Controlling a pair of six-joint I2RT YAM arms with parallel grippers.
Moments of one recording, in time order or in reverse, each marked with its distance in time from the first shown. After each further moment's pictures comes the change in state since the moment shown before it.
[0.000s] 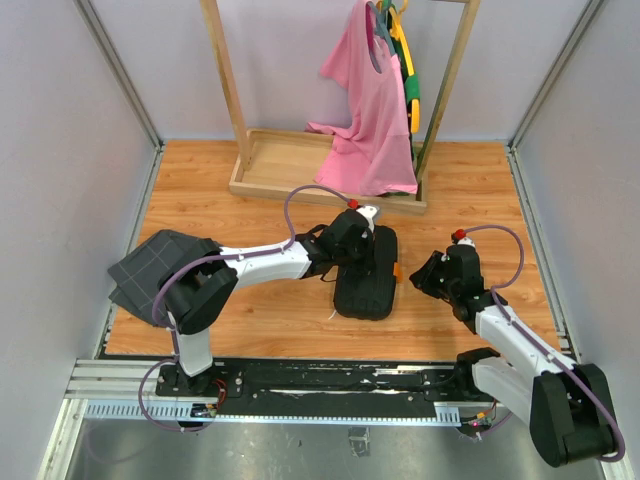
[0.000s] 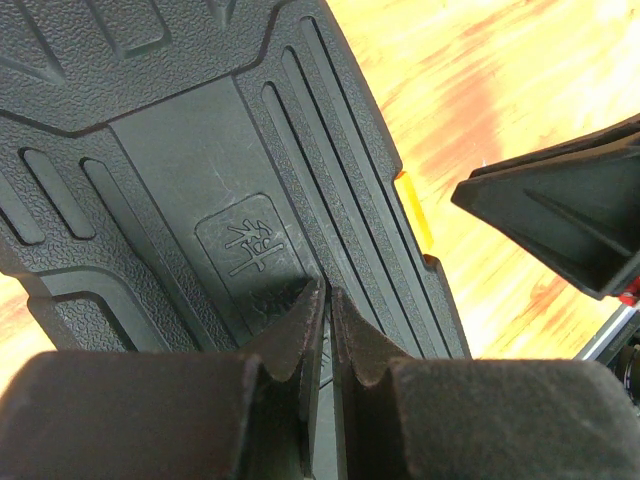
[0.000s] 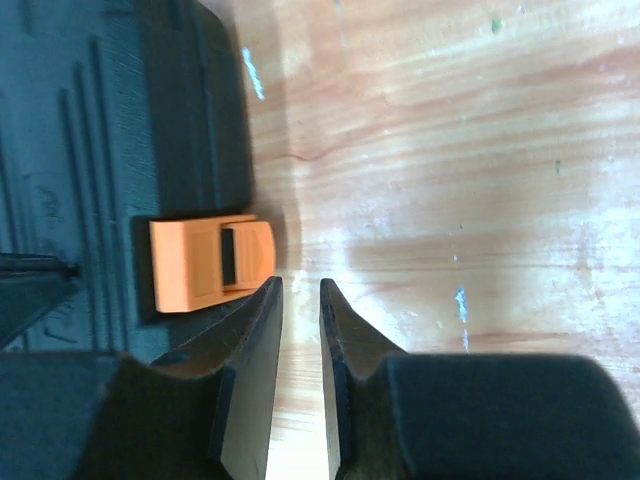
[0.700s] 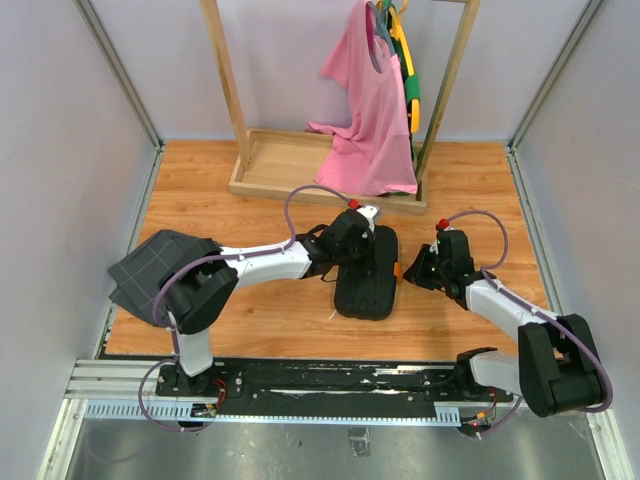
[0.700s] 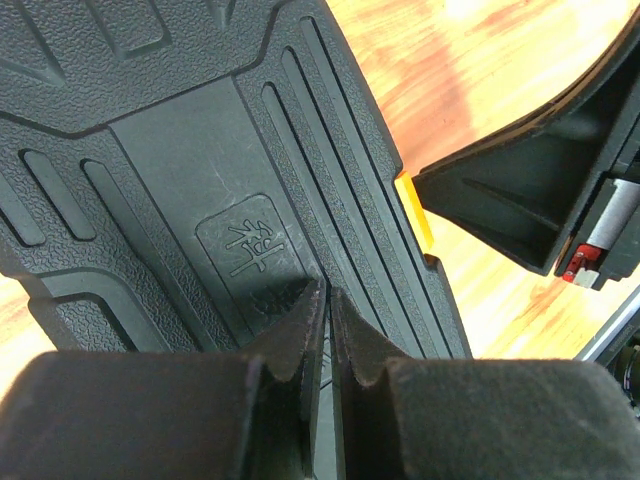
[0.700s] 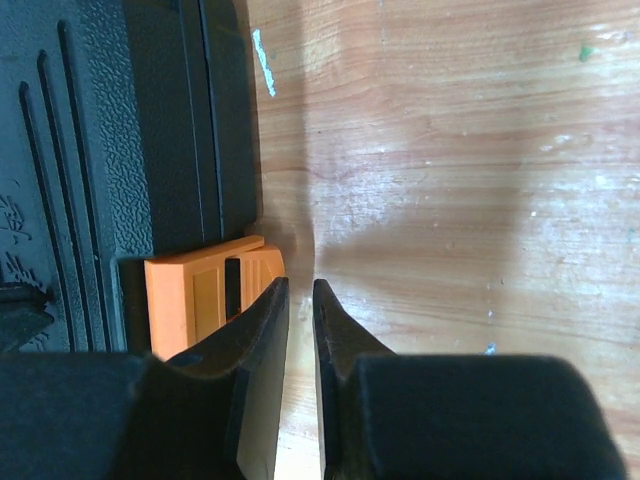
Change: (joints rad) left arm 0.000 0.002 0.001 0.000 0.000 0.000; right arm 0.000 0.269 0.124 -0.009 -0.088 -0.092
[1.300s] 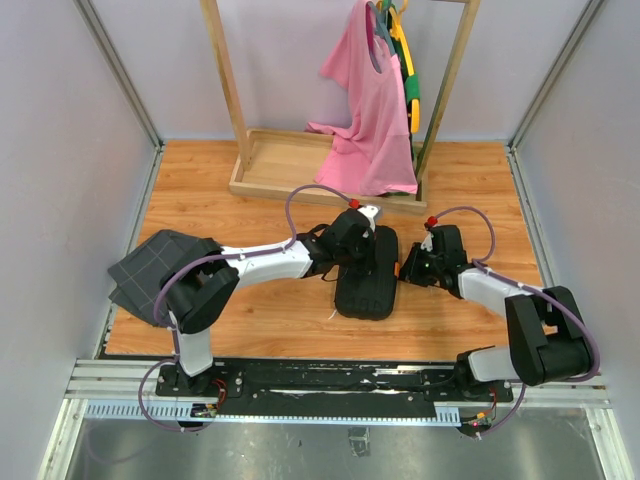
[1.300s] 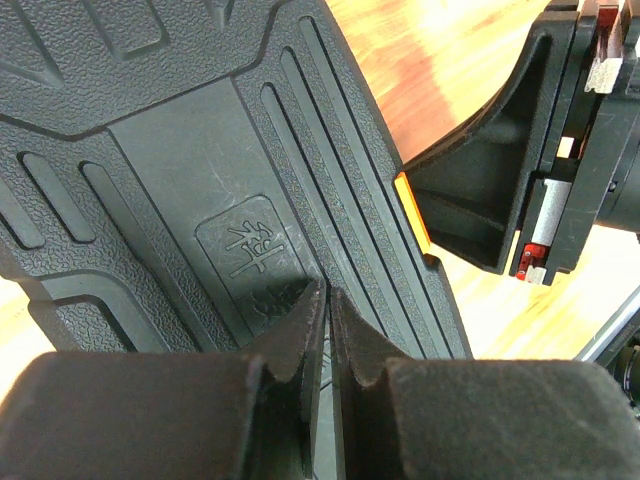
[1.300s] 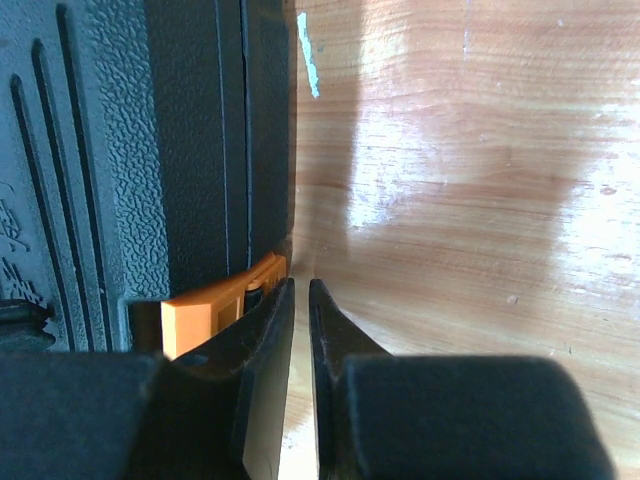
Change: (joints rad) left arm -0.001 0.008 0.013 -0.004 0.002 0.000; right arm 0.005 0.171 0.060 0.051 -0.126 -0.045
